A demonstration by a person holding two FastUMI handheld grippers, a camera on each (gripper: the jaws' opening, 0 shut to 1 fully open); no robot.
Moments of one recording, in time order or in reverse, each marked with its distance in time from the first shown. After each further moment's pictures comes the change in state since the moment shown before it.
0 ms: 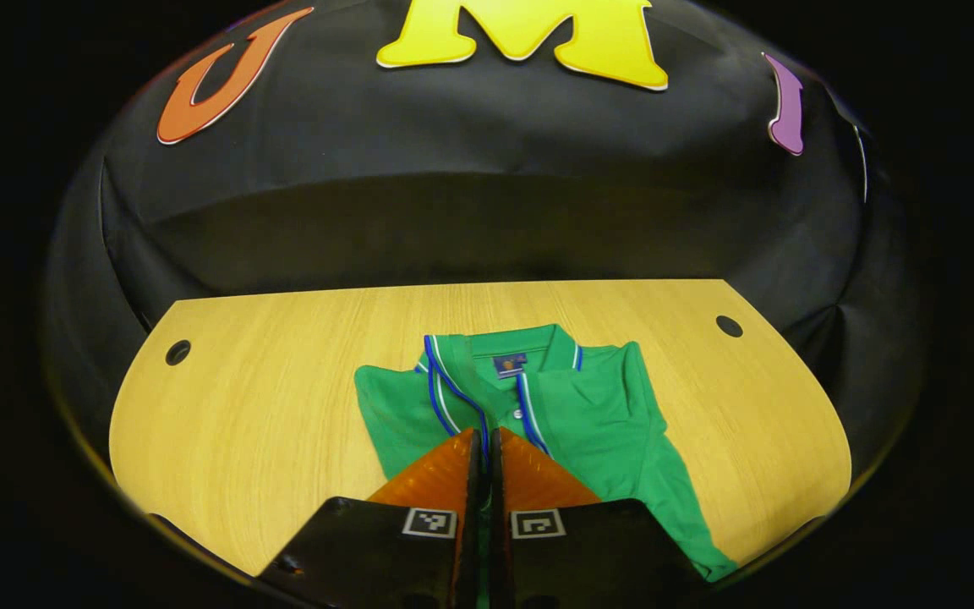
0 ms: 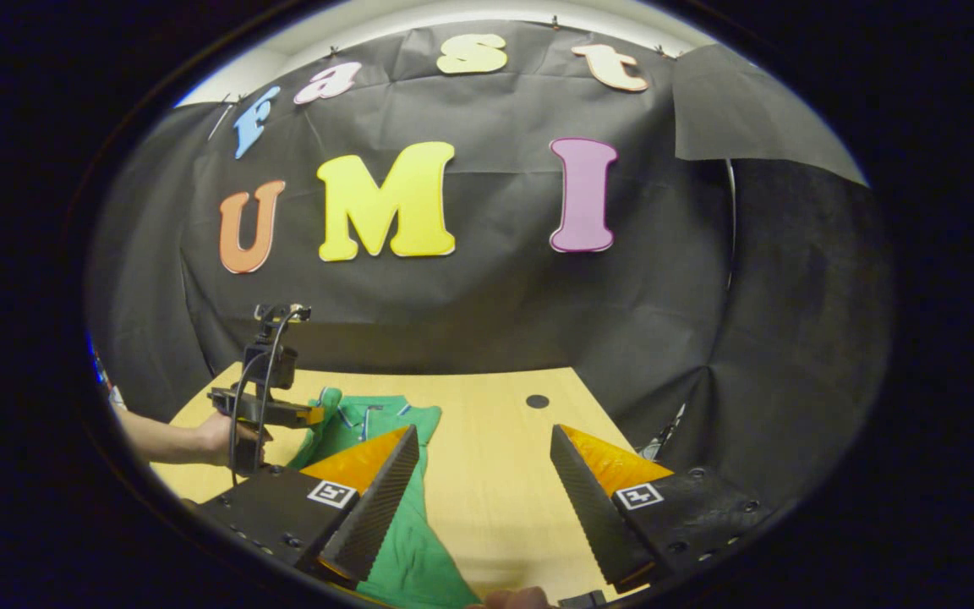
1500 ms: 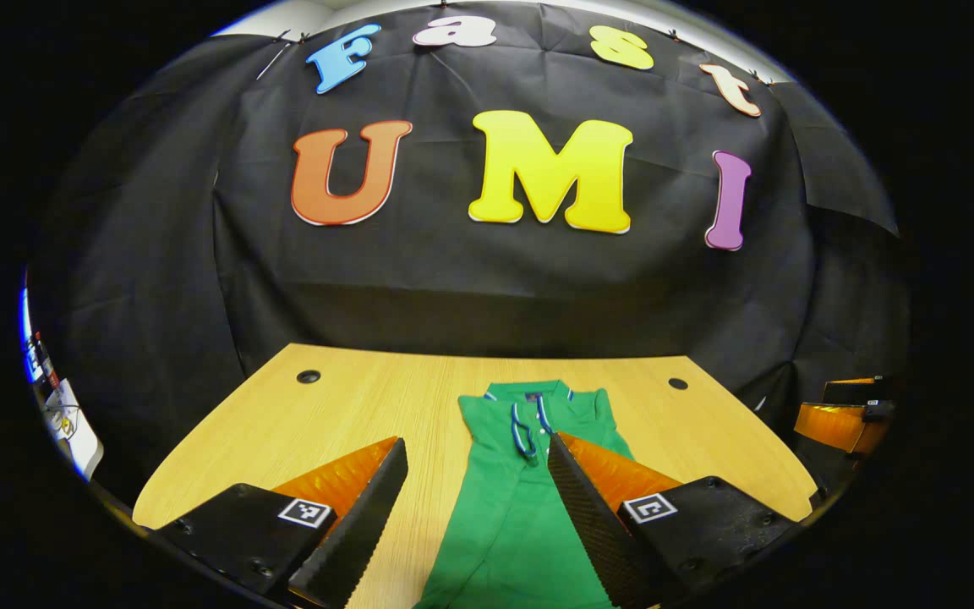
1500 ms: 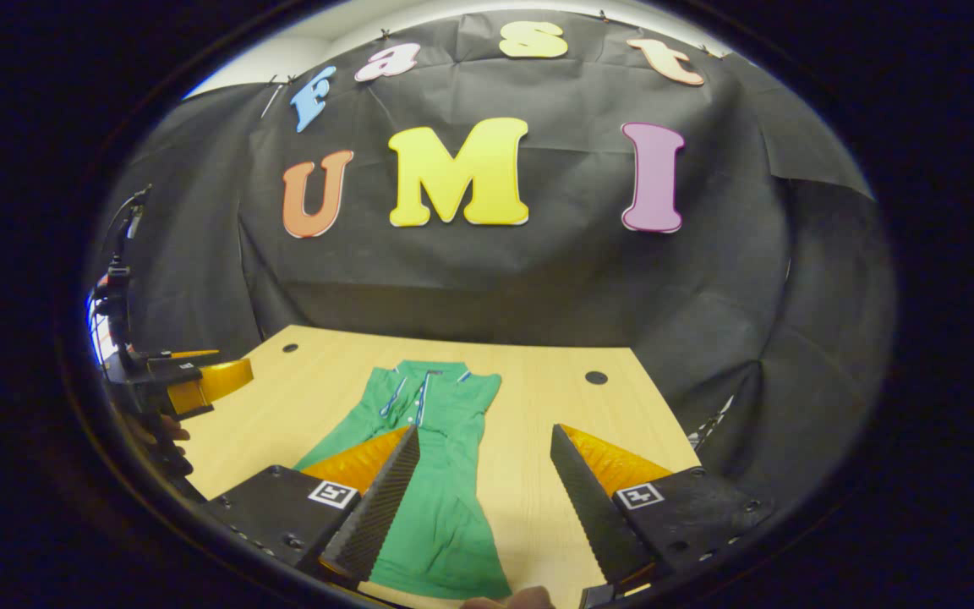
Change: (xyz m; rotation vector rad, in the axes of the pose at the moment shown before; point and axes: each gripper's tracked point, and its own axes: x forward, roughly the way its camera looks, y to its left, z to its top) left arm -0.264 0.046 -0.050 -0.077 -0.277 0.125; right arm -0.019 0.065 -0.068 -0.107 0.120 0.191
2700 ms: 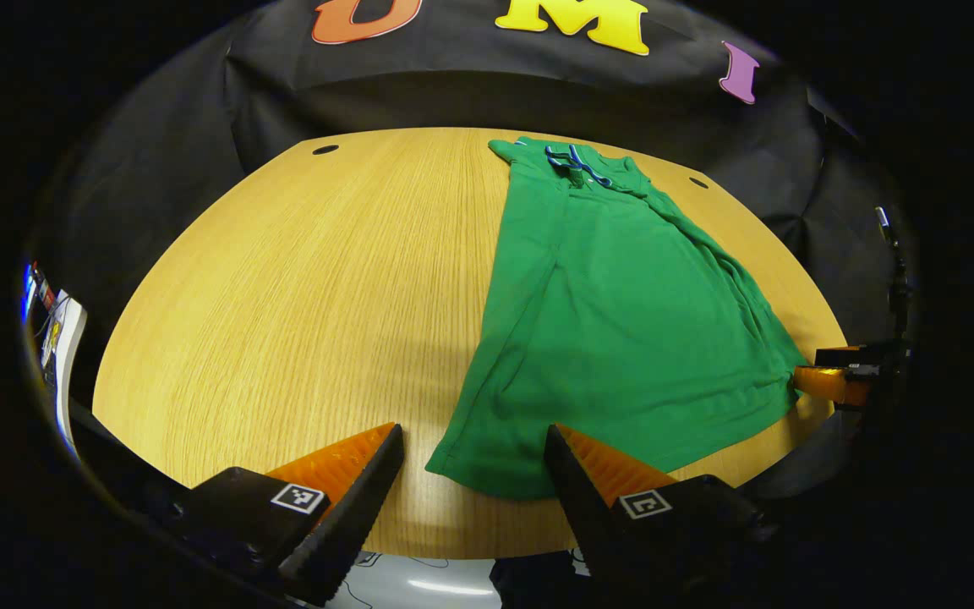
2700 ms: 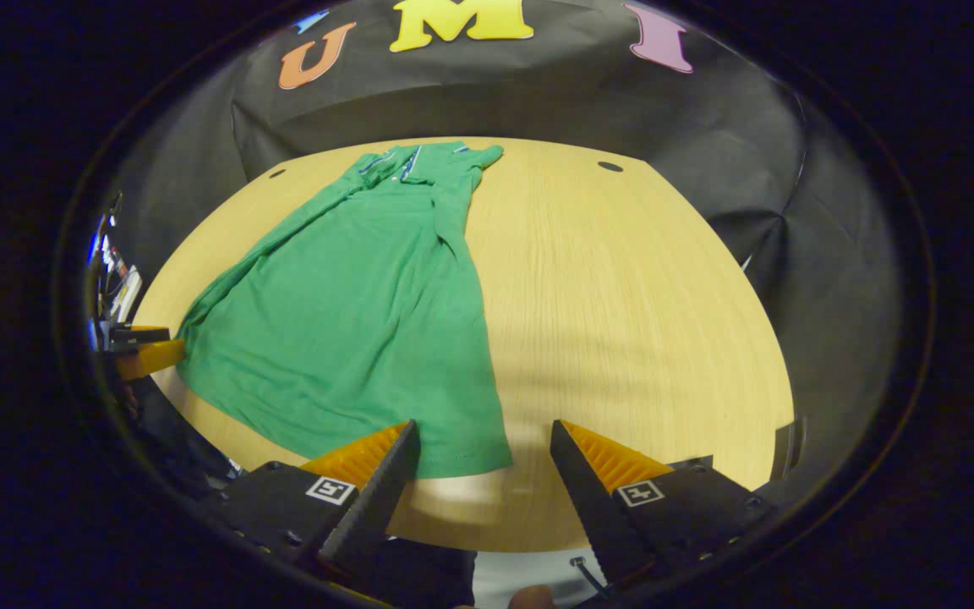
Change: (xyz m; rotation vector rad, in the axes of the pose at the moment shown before) left arm -0.069 0.050 -0.258 0.030 0.520 -0.031; right arm -0.010 -0.021 -0.263 -0.026 0.527 -0.001
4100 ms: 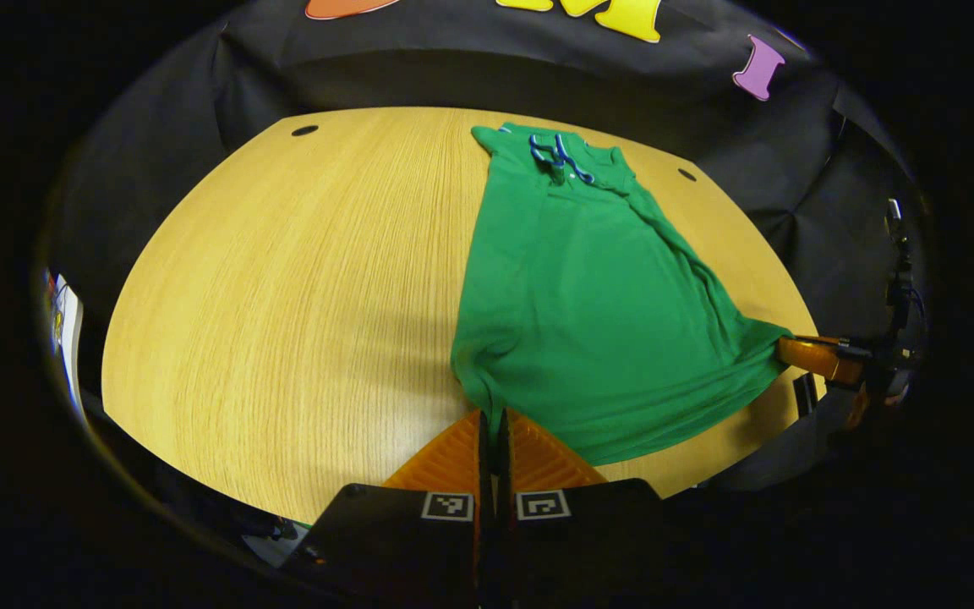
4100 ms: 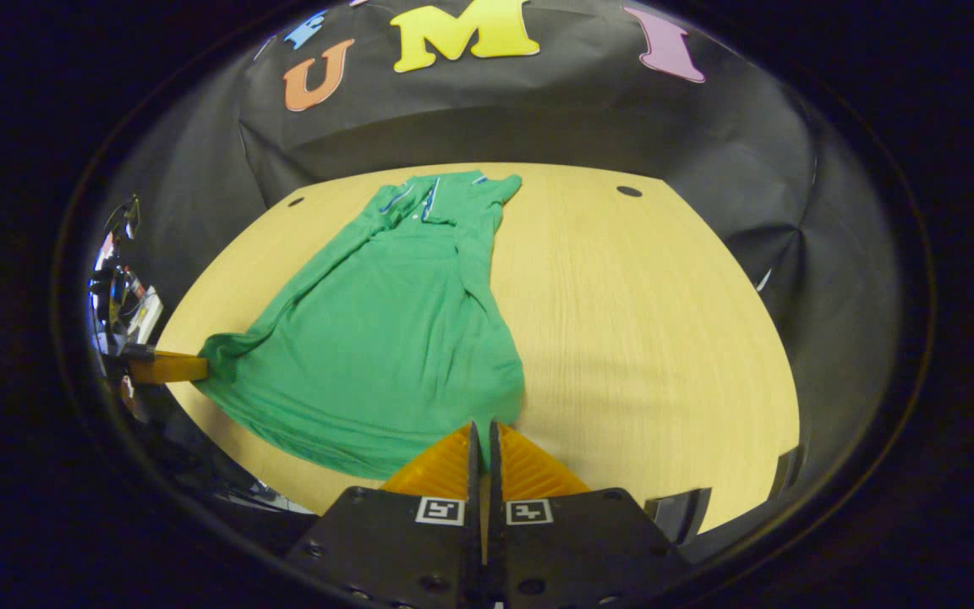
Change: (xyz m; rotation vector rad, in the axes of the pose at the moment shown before) left arm -0.020 -0.031 0.055 -0.086 0.012 -0.113; right arm -0.023 0.015 0.061 0.027 -0.076 0.085
